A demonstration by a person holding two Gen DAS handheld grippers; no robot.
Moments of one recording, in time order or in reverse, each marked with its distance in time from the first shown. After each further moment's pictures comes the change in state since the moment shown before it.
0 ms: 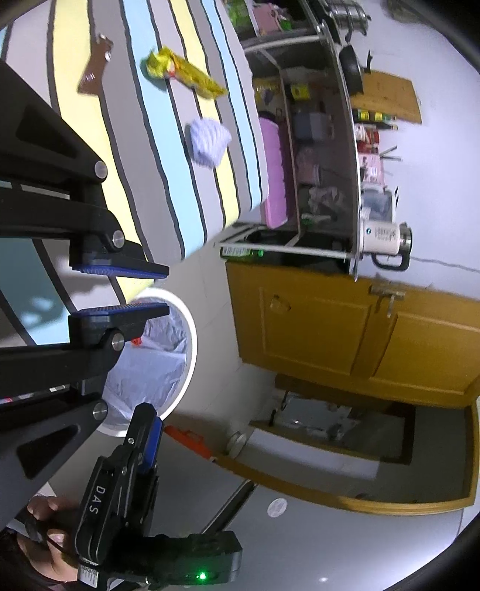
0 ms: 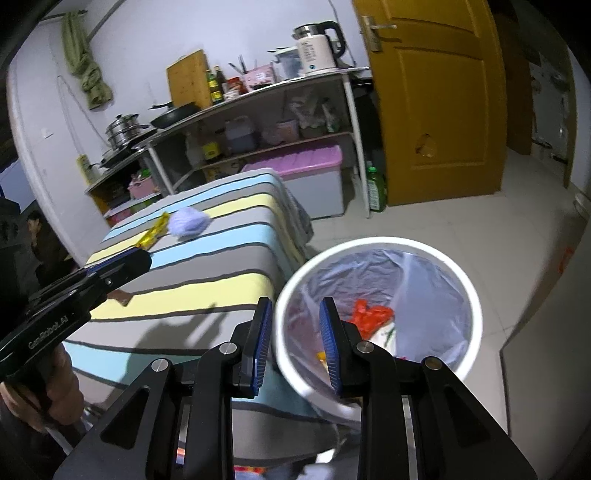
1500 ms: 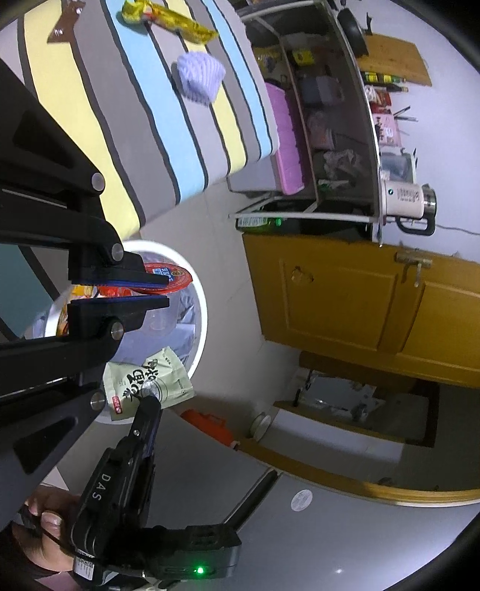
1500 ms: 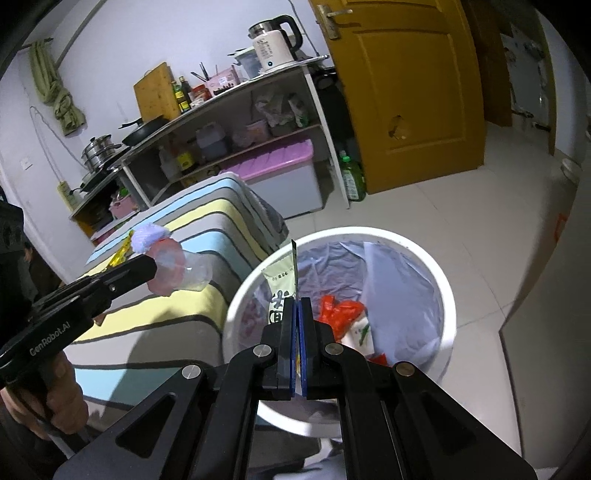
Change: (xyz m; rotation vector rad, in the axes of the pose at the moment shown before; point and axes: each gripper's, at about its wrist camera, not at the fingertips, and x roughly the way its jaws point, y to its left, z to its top) left arm 0.076 -0.047 0.014 0.059 0.105 -0.093; right arm 0.013 -0.067 -0.003 0.133 0.013 -0.035
